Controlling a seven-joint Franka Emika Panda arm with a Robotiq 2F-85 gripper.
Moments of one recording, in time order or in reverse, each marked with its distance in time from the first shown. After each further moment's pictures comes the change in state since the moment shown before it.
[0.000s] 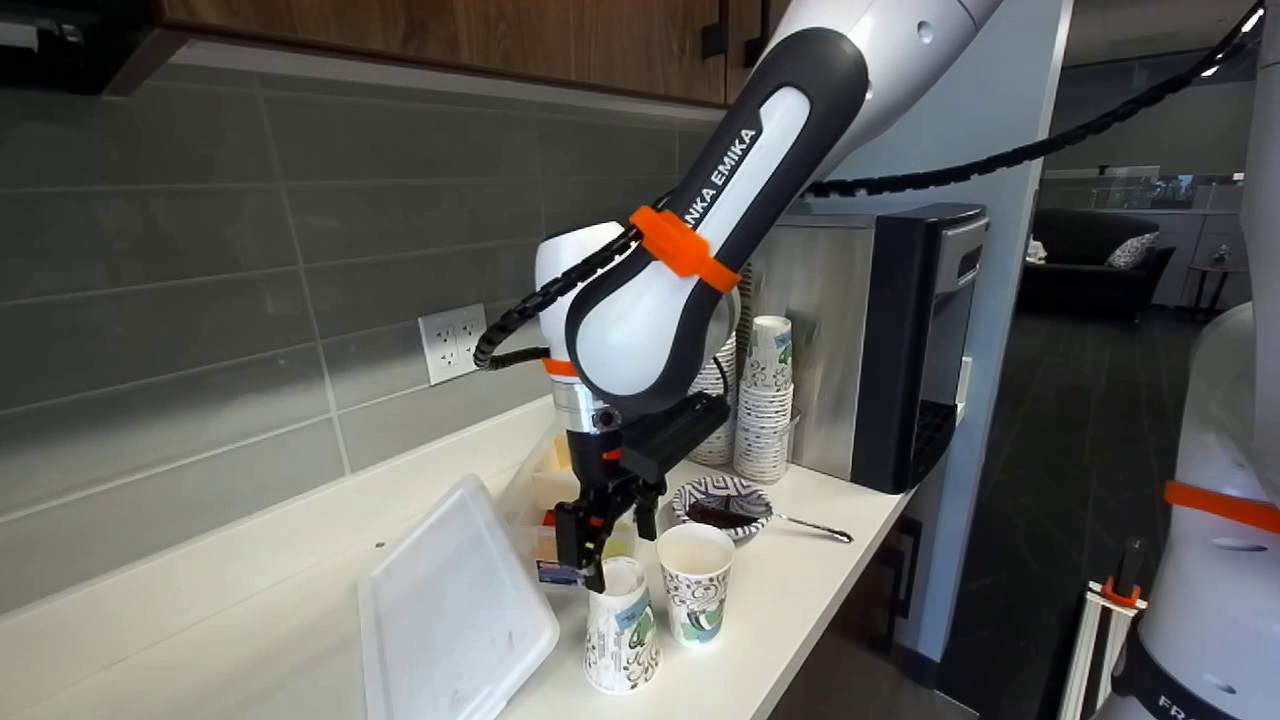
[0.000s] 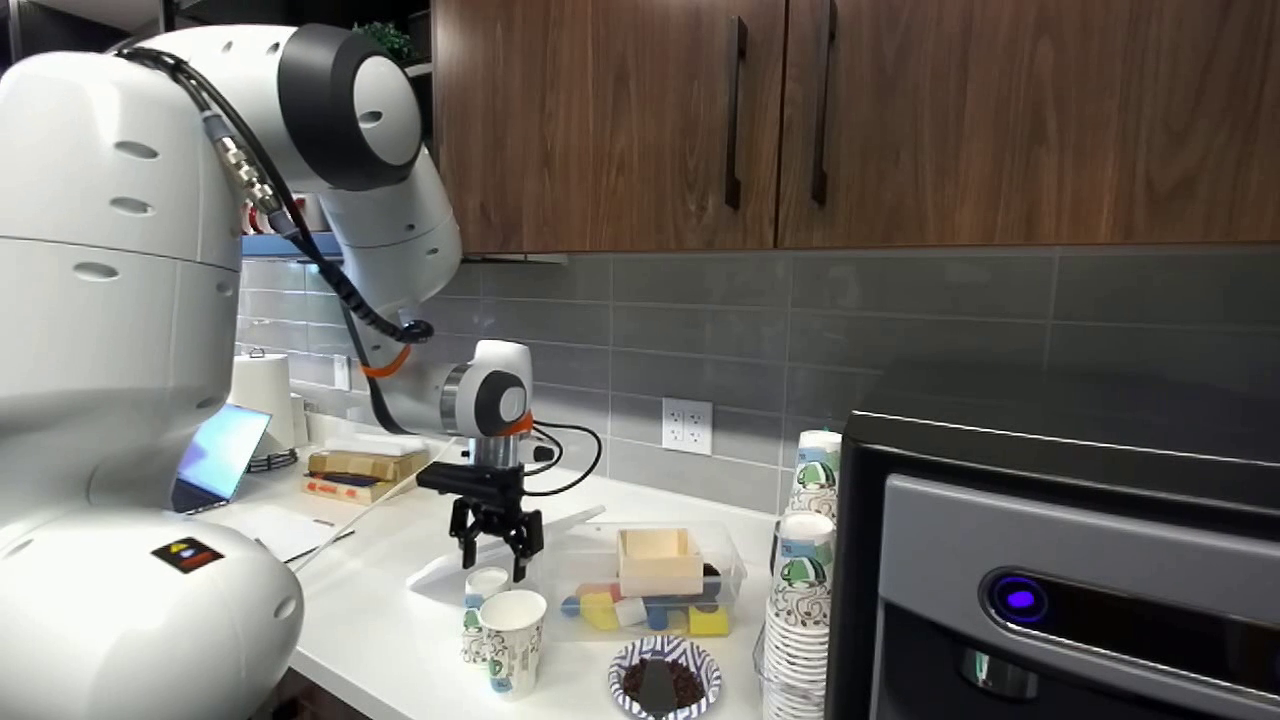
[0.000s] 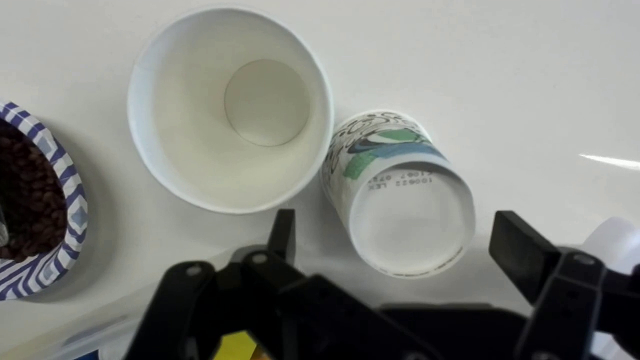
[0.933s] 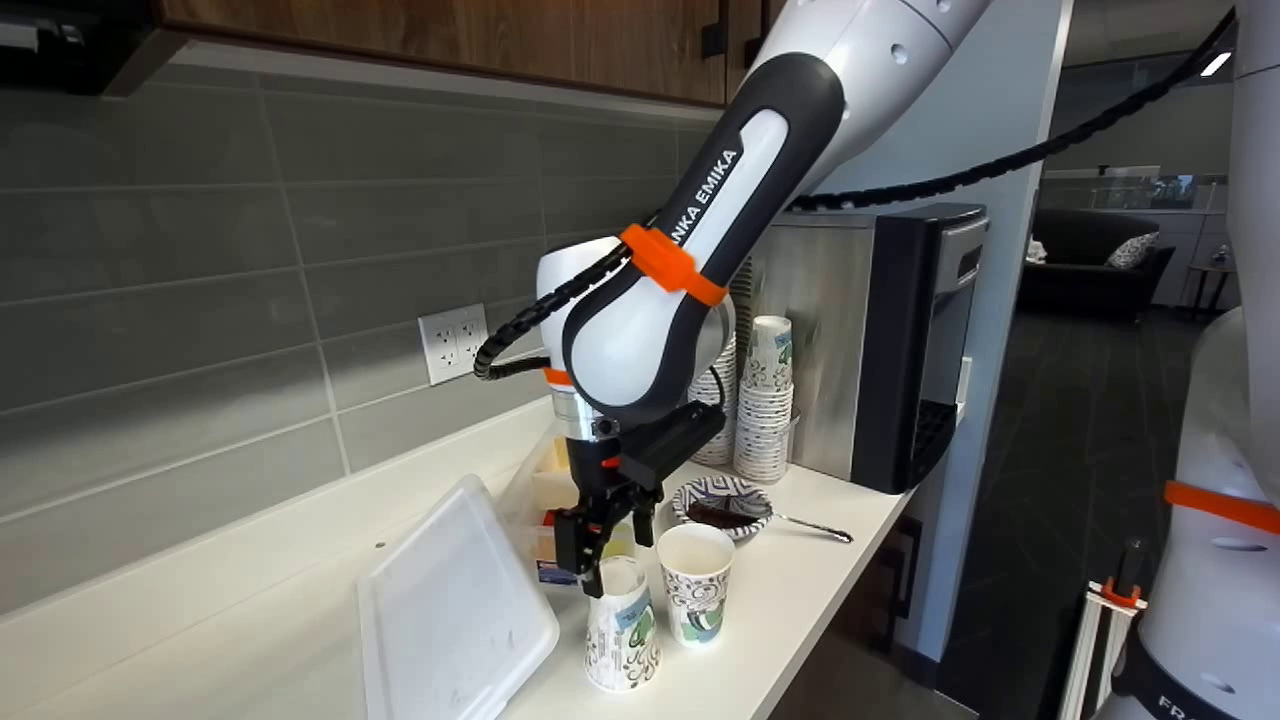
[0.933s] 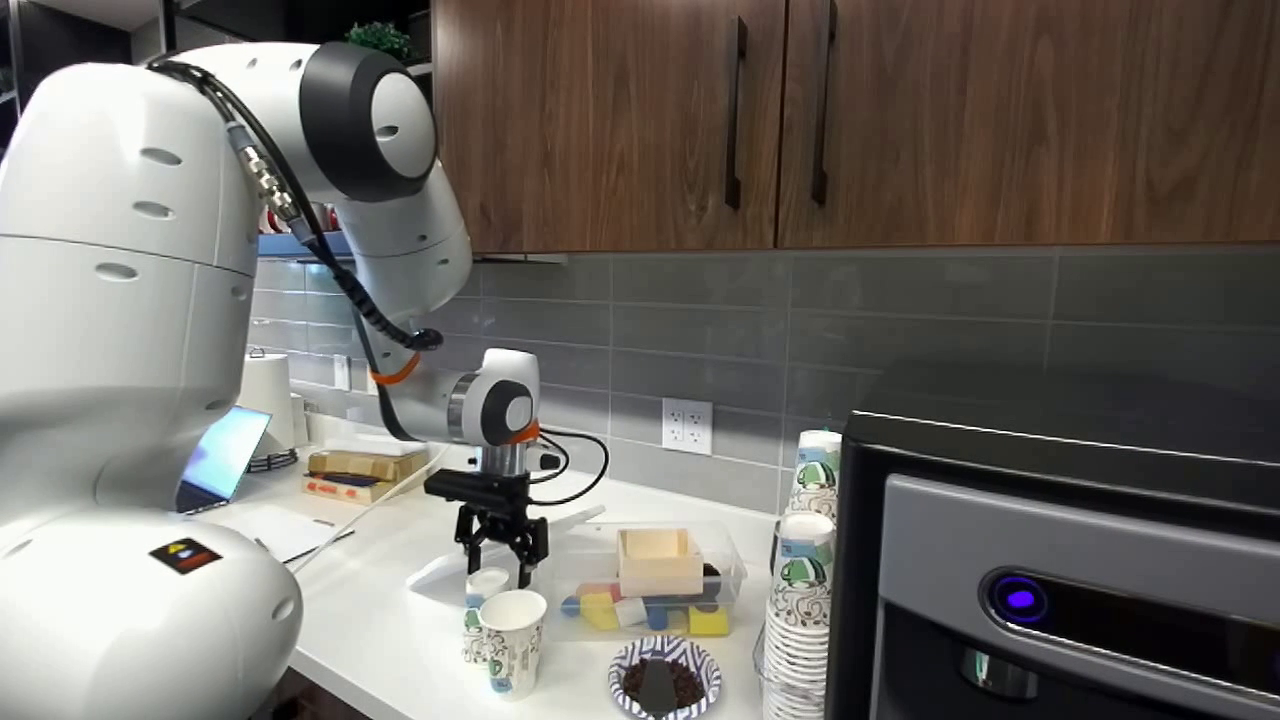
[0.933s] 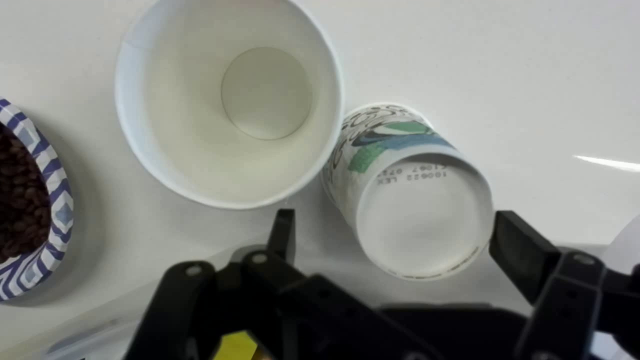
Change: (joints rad) arm -0.010 0.044 -0.005 0.019 0.011 0.025 -0.031
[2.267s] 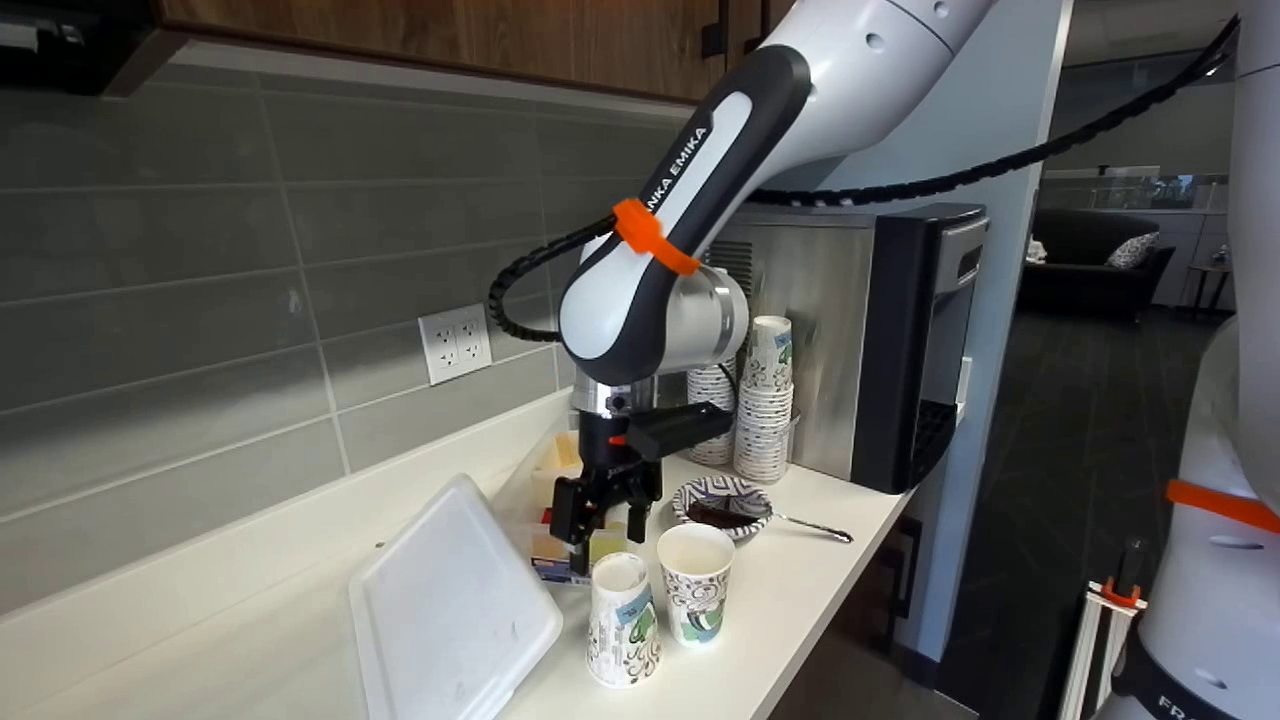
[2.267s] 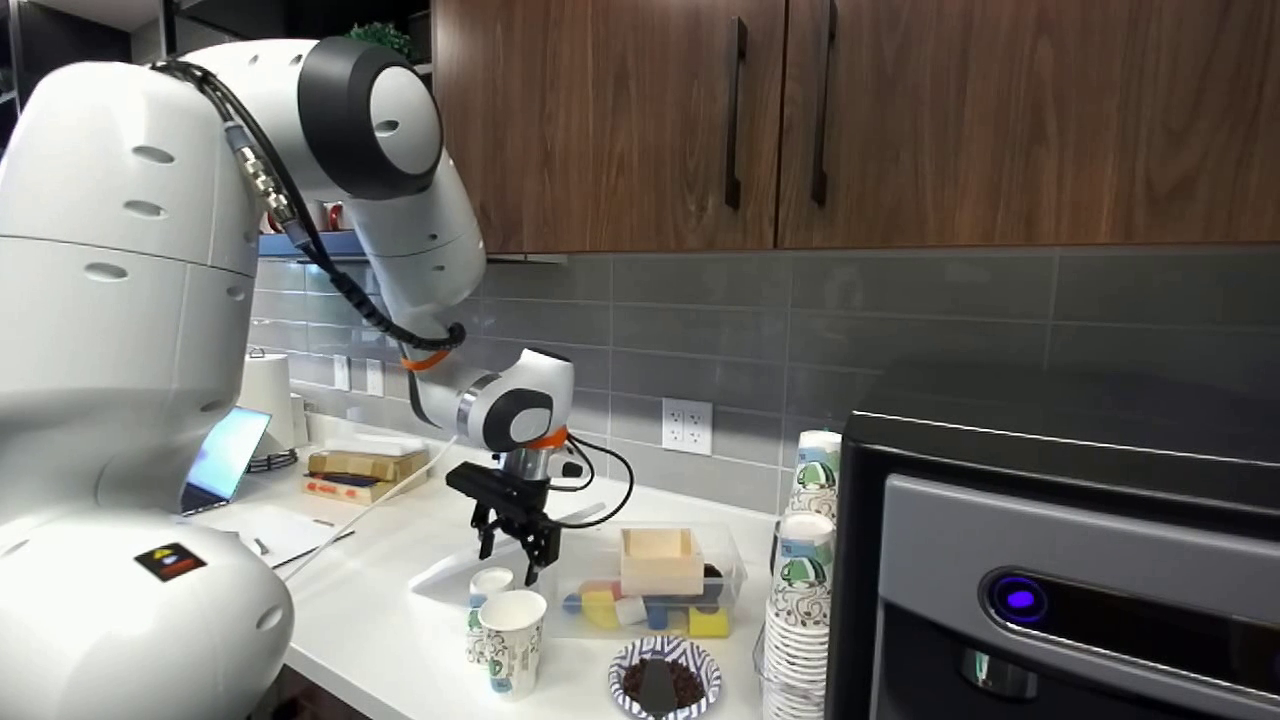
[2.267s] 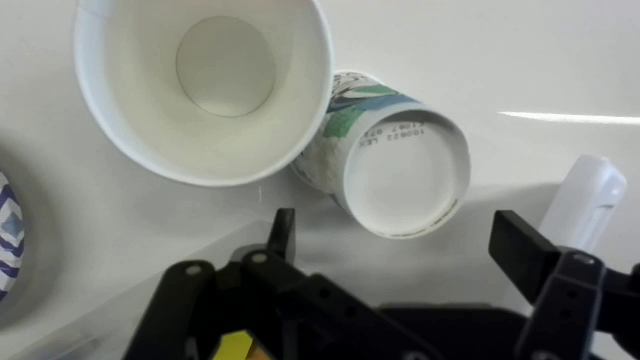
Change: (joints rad) arm -0.064 -0.006 0.004 -0.007 0.307 0.053 -0.235
